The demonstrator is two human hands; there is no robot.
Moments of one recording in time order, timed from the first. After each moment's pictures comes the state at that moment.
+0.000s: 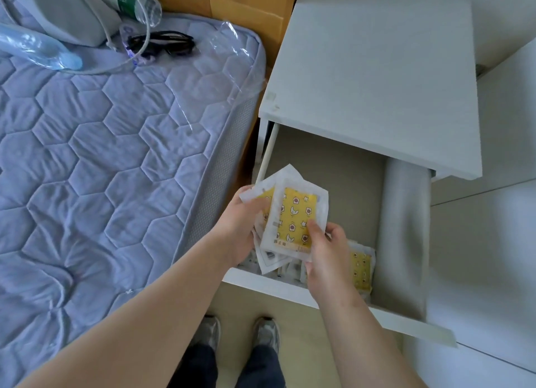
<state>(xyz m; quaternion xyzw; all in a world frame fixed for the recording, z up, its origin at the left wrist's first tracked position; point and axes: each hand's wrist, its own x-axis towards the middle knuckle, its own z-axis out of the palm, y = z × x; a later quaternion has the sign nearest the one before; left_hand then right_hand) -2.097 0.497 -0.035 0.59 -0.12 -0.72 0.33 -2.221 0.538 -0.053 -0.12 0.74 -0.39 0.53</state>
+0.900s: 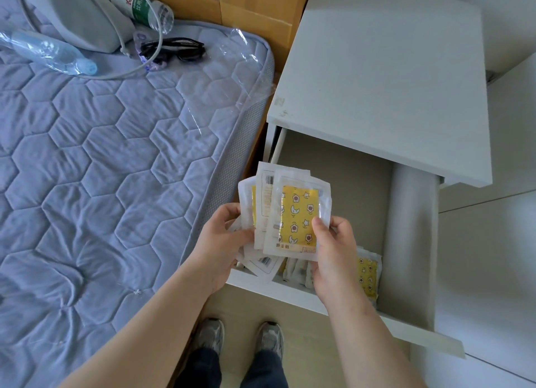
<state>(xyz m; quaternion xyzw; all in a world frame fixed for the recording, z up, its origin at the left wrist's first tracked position) -2.062 0.530 -0.035 0.60 -0.18 -0.69 0.36 -2.216 0.533 -0.034 -0.16 0.69 -0.42 0.57</state>
